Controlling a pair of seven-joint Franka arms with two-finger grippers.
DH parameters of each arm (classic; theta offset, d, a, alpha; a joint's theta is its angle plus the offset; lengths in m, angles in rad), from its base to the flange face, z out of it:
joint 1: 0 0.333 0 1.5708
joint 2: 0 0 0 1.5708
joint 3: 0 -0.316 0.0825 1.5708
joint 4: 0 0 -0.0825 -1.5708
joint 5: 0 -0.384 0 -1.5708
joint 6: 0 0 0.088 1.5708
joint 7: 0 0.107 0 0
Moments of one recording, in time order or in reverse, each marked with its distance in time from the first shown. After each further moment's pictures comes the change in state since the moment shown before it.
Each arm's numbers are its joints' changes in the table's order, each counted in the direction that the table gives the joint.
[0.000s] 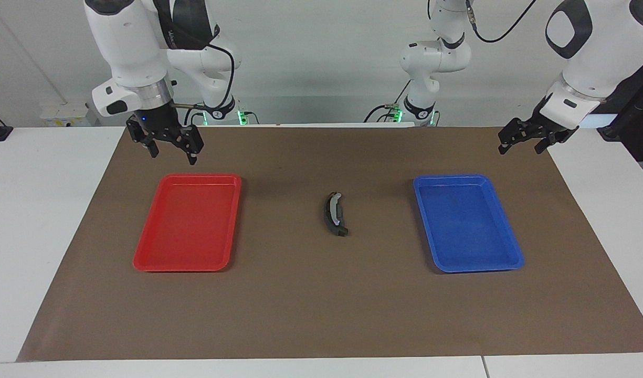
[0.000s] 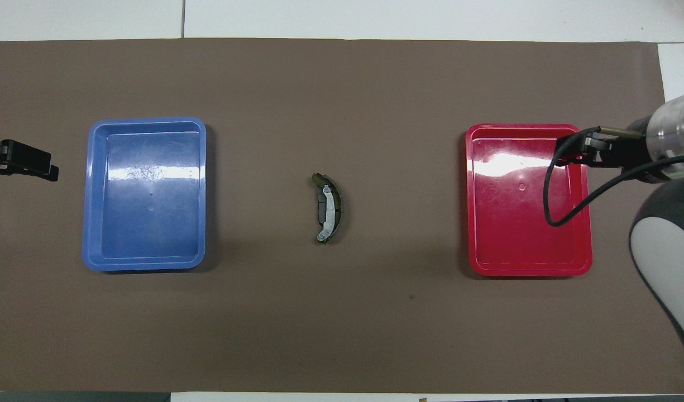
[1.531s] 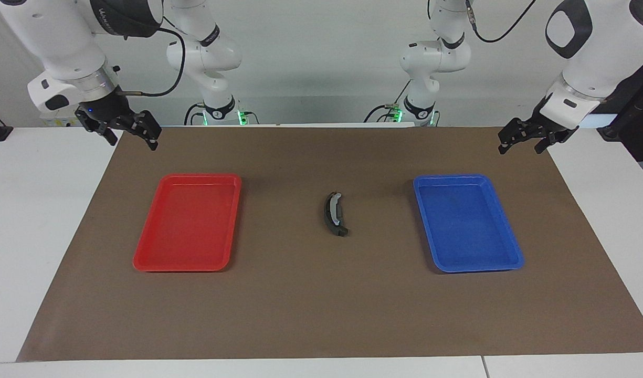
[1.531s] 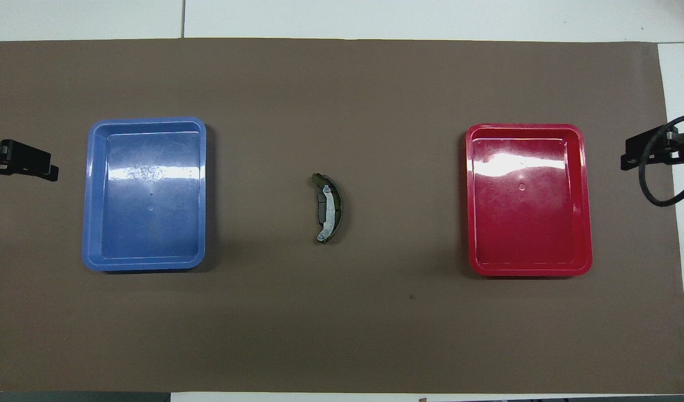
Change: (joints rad) left arm 0.000 0.000 0.000 0.000 0.000 0.000 0.000; right arm 0.073 -0.099 0.206 -0.179 -0.015 -0.184 -0.240
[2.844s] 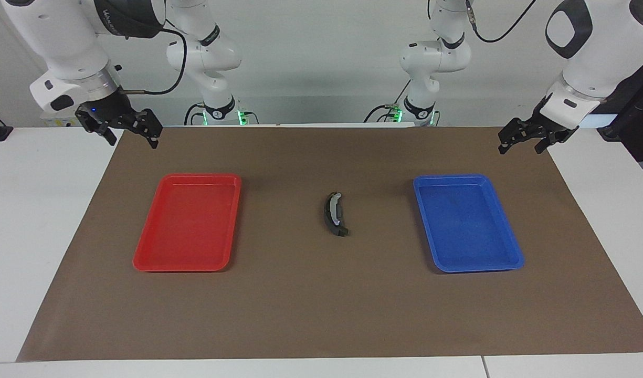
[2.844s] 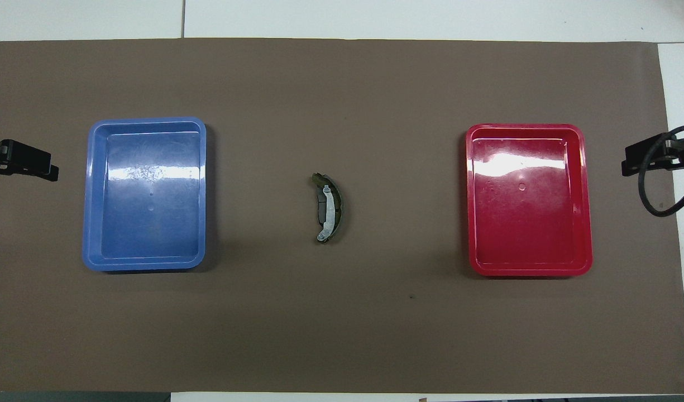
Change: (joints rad) left arm 0.000 0.000 0.000 0.000 0.000 0.000 0.000; right arm 0.006 0.012 0.001 0.021 0.022 0.005 -0.065
